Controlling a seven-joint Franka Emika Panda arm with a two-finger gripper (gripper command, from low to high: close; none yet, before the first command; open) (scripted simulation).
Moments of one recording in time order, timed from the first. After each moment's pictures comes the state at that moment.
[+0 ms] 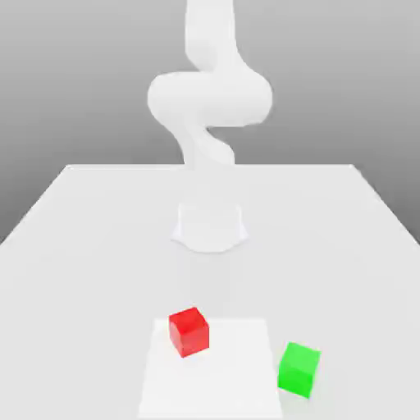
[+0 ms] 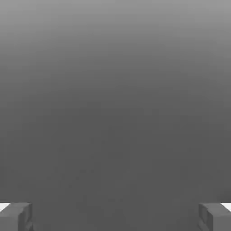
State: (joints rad) arm -0.05 -0.73 0.04 -2.36 -0.01 2.35 0.90
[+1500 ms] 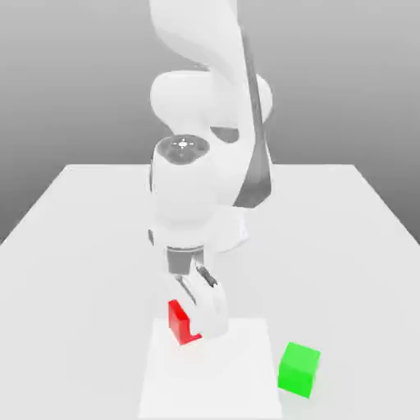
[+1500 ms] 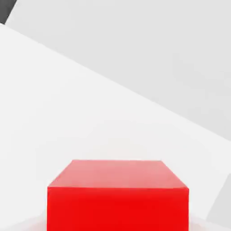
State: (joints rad) arm -0.27 0.04 0.17 -2.83 -0.02 2.87 1.80
